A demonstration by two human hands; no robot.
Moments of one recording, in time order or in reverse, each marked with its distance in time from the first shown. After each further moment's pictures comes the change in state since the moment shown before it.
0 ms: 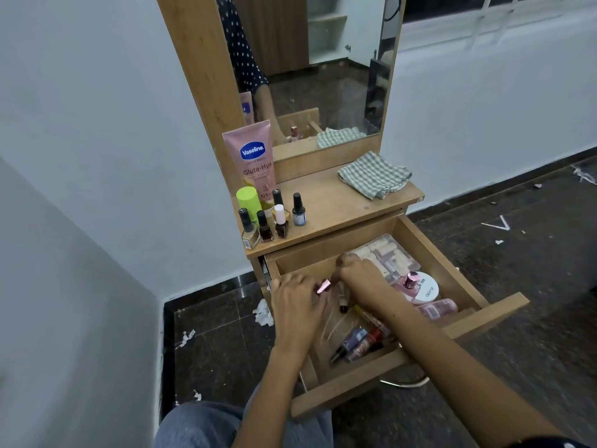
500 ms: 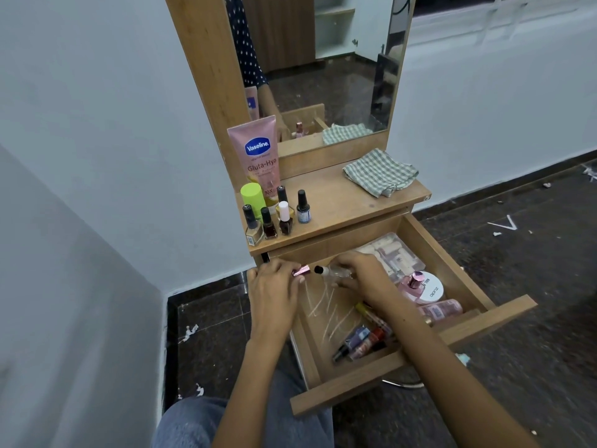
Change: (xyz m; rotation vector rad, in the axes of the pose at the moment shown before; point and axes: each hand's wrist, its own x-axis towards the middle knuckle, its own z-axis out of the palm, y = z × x) left_hand 0.010 -0.029 -0.026 -0.005 0.035 -0.039; right_hand -0.002 0.004 0.011 0.607 0.324 0.010
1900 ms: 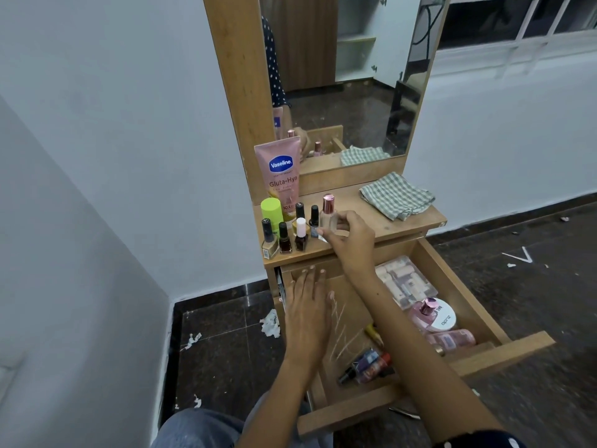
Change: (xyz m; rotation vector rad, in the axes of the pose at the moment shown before) left_hand -0.009 0.015 0.047 0.114 0.038 0.060; right_hand 0.073 -0.057 -0.008 0.367 0.548 0.014
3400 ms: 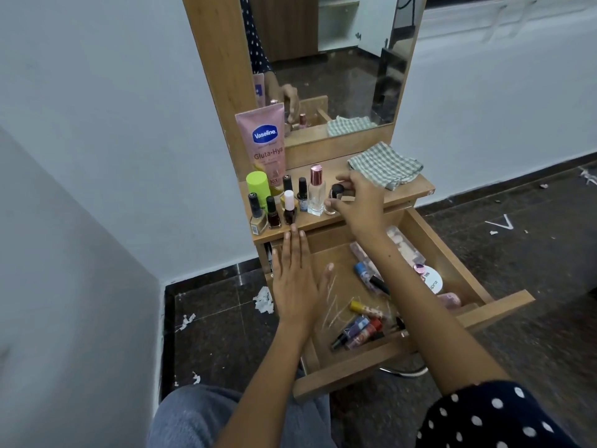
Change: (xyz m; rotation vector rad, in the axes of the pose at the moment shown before) left_hand 0.006 -0.005 0.009 0.112 -0.080 -0.075; right_hand 0.012 -0.011 -0.033 -0.096 -0.012 -0.002
